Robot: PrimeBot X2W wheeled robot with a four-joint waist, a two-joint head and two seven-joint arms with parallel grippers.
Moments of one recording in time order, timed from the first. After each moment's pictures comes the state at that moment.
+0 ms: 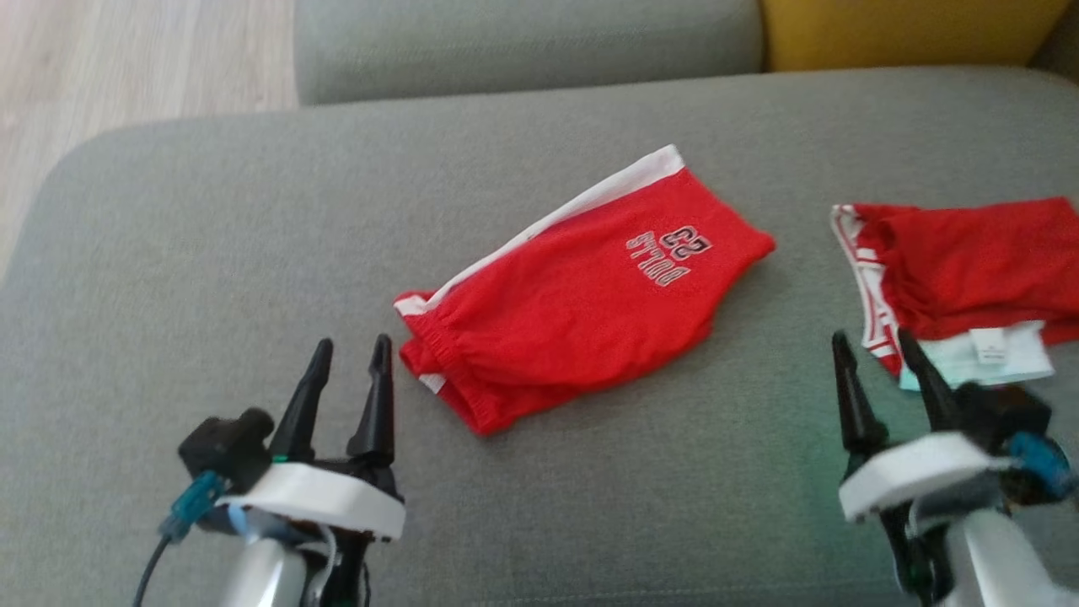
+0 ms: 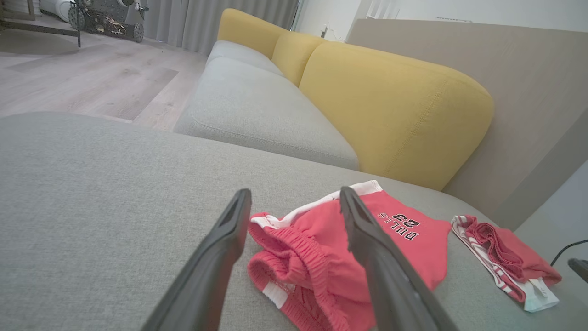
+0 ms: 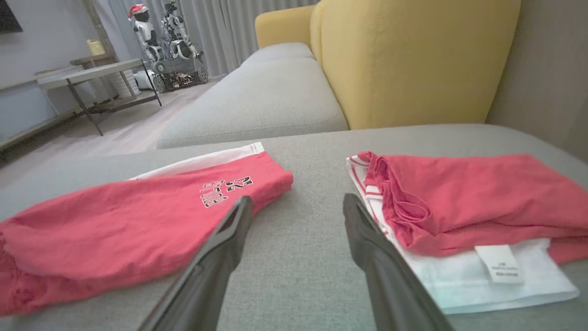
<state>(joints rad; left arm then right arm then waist) -0.05 0.05 -0.23 0.20 -0.41 -0.05 -0.25 -0.06 -0.10 0.01 0.26 0.15 0.13 -0.09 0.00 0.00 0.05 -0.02</state>
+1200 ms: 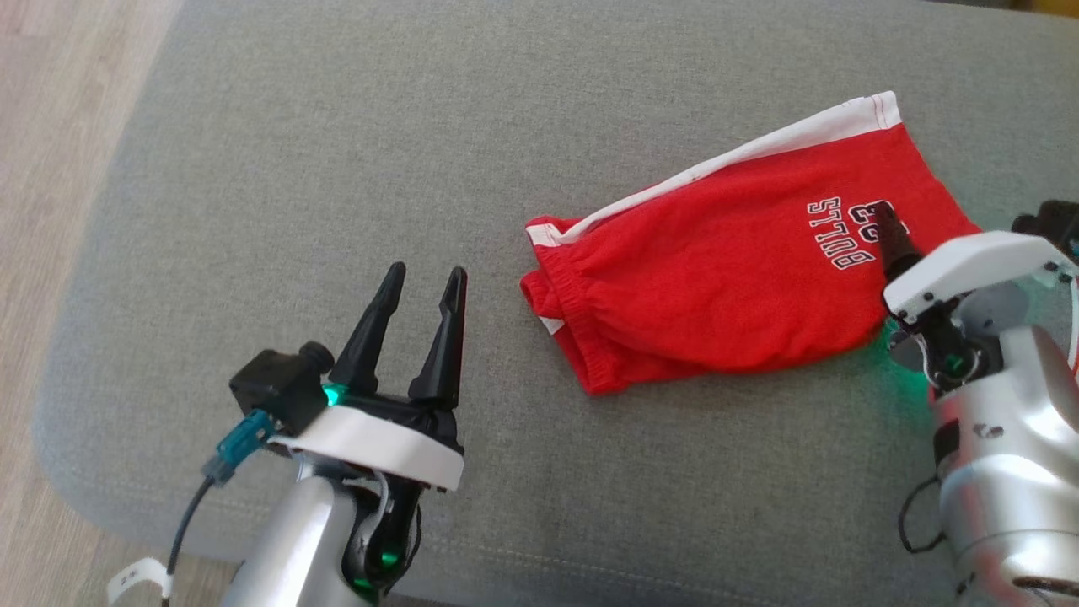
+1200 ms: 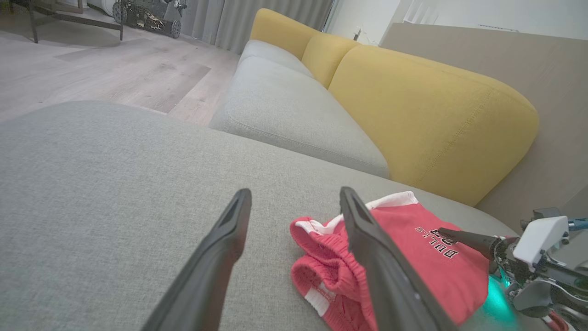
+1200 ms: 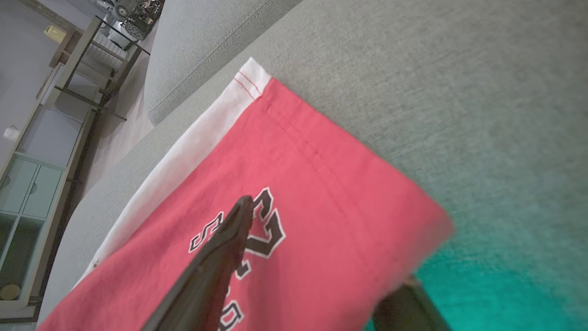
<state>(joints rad) -0.18 0.05 -0.38 0.14 -0.45 -0.04 -0.25 -0.66 -0.07 -0.29 0.89 0.44 0.13 0.25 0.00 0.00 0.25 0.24</state>
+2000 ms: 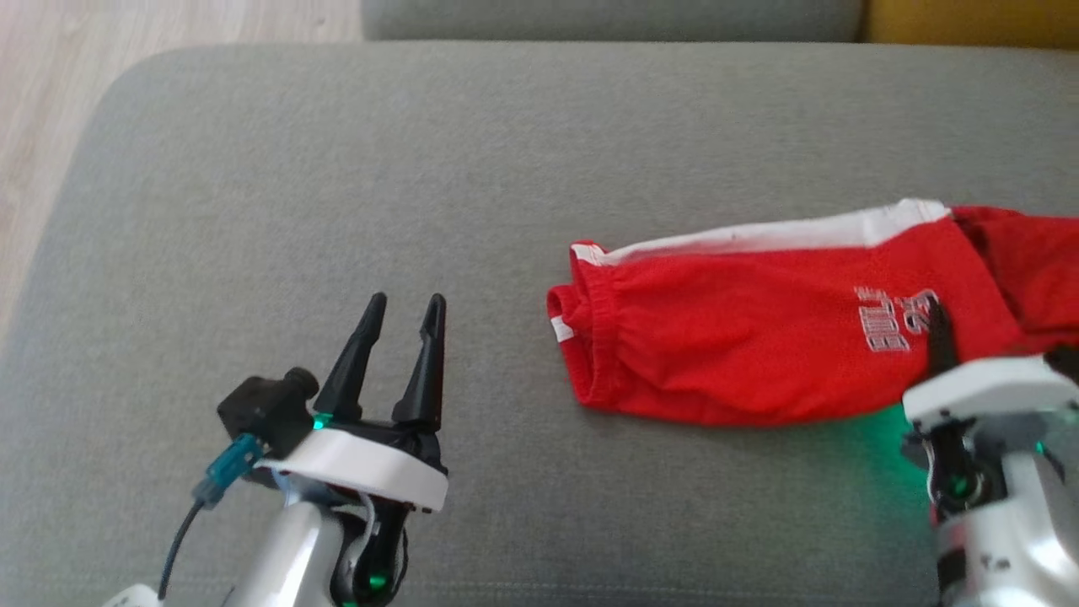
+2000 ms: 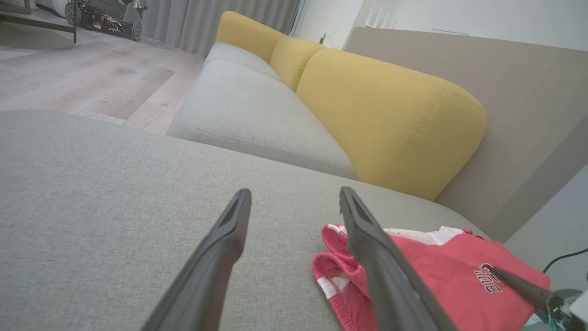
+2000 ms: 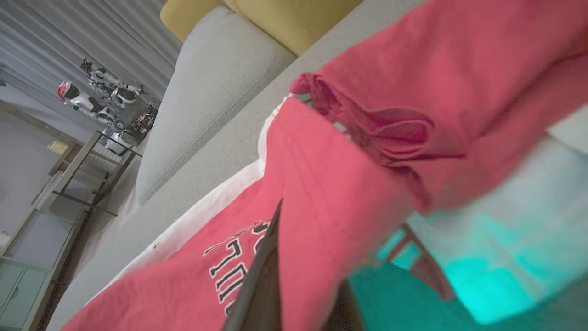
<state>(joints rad) -0.14 0.05 -0.35 0.16 -0.45 -0.04 -0.25 -0.38 -0.07 -0.23 0.68 0.59 0.13 0.04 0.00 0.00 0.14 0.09</state>
